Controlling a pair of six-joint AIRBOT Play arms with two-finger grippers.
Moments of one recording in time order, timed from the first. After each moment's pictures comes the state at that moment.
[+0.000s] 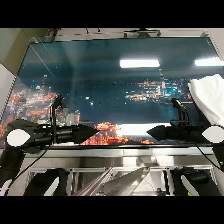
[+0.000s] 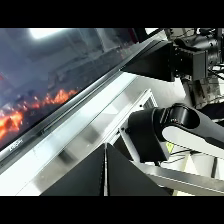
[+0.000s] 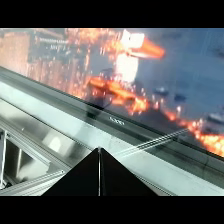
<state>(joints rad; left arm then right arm) -0.20 -0.62 0.59 0.45 -1.20 -1.17 0.13 -0.63 0.54 -0.78 1.15 1.39</state>
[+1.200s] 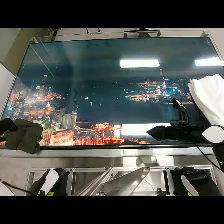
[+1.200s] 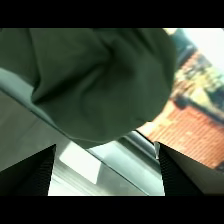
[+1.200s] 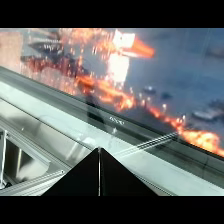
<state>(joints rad) 0.73 -1.01 1.03 1.60 -1.43 -1.54 0.13 -0.62 0.54 -0.78 1.16 1.39</state>
